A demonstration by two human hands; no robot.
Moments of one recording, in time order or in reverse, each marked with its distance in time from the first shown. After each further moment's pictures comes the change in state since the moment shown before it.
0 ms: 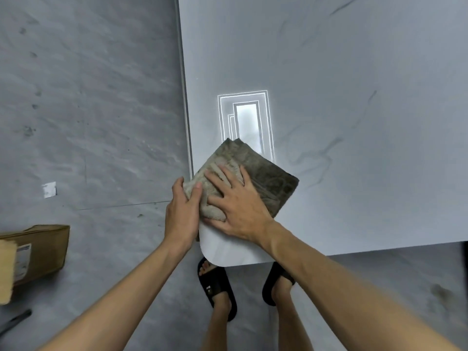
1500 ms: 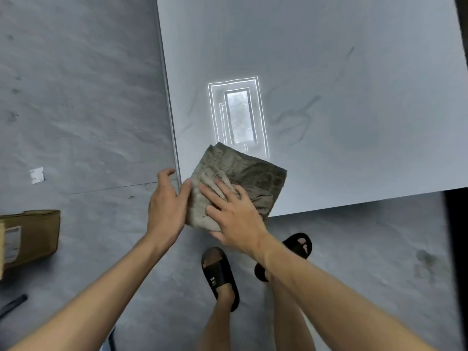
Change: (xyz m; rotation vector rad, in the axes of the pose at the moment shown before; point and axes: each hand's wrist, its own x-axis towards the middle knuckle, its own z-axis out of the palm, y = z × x) left_hand -0.050 -0.051 0.004 0.269 0.031 0.207; right_hand -0.102 -0.053 0.032 0.039 0.010 0.007
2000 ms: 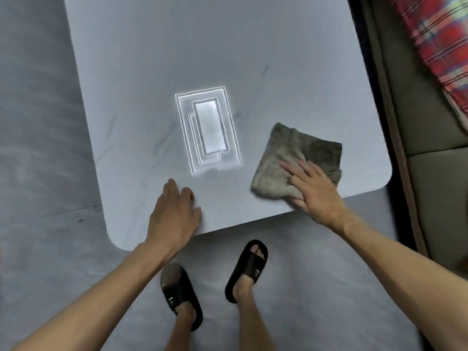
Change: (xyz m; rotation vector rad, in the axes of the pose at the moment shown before) left_hand -0.028 0.107 0.104 0.580 -0.248 0.334; right_hand -0.186 0.268 -0.069 -0.070 0.048 0.222
